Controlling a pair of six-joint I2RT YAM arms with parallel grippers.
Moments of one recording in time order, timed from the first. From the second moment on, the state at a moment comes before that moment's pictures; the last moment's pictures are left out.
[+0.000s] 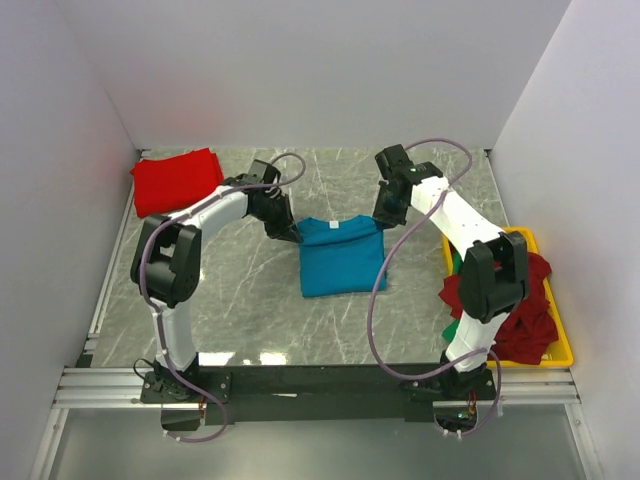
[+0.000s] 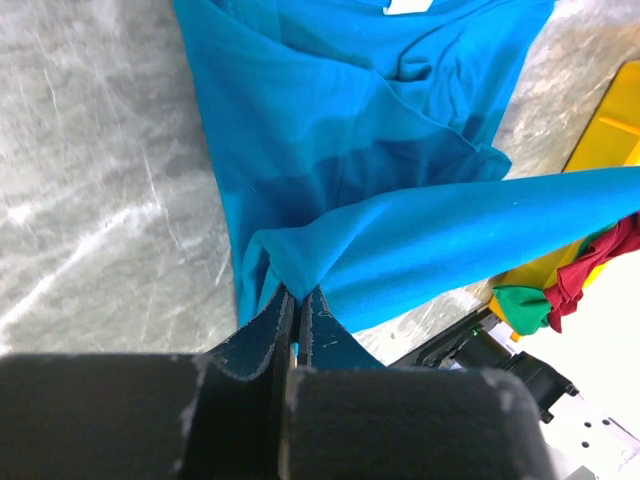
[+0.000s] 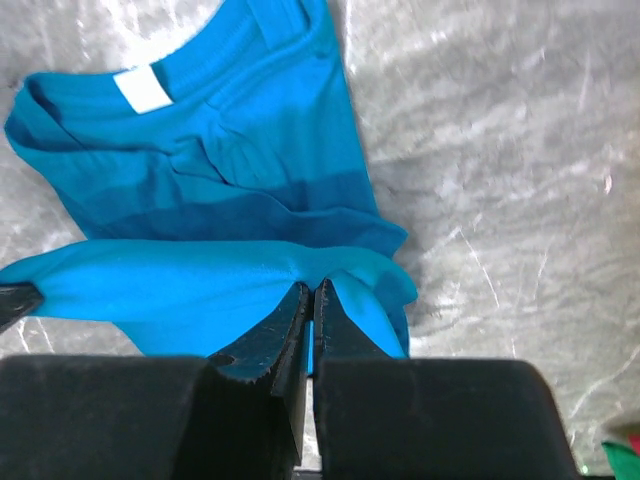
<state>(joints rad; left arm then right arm) -0.39 1.94 1.45 -0.61 0.46 -0.65 0.36 1.77 1.53 -0.93 0.10 0.63</state>
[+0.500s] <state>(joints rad) -0.35 2.05 1.51 -0.57 0.46 -0.68 0.30 2.01 1.71 -0.92 0.01 0.56</state>
